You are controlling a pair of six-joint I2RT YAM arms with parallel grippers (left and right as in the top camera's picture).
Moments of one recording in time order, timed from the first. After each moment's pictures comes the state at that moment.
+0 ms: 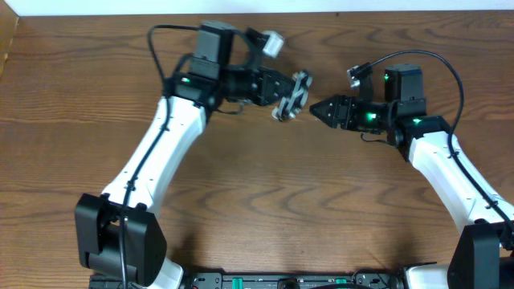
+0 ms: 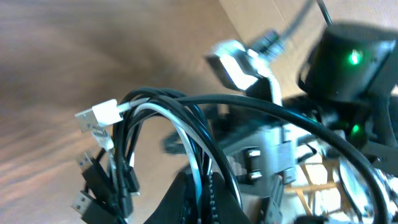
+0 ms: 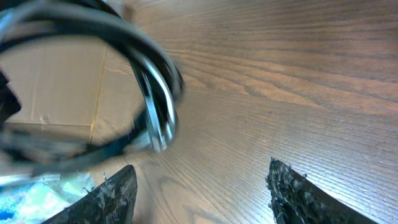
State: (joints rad) left arm -0.31 1.71 1.44 -0.48 0.93 -0.23; right arm 0.16 1.55 1.01 -0.27 -0.78 0.46
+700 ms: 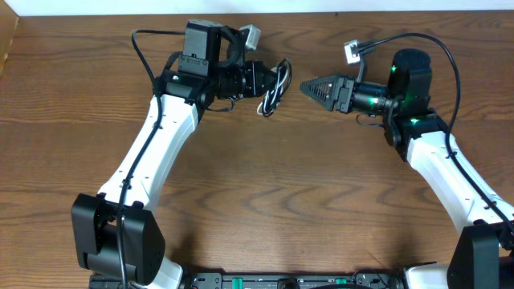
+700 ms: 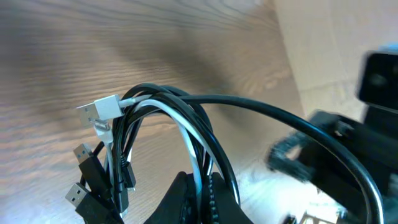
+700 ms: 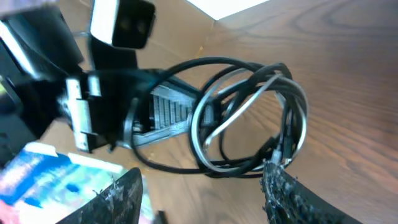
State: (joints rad) left arm -0.27 1.71 1.44 -0.51 0.72 -0.40; right arm 0.18 1.55 1.02 0.18 -1.01 0.71
